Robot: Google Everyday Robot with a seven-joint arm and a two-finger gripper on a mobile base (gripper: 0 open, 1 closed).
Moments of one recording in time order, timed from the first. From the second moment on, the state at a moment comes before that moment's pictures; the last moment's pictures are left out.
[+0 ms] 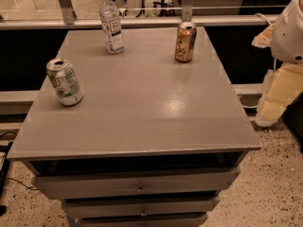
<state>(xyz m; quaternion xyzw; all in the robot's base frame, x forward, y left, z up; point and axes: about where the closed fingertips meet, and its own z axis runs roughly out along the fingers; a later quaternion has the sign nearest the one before) 0.438 -0.217 0.976 -0.60 0.78 -0.03 0.16</state>
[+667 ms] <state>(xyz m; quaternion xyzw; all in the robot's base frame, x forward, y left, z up) 0.445 -0.211 0.972 -0.60 0.78 -0.01 0.18</state>
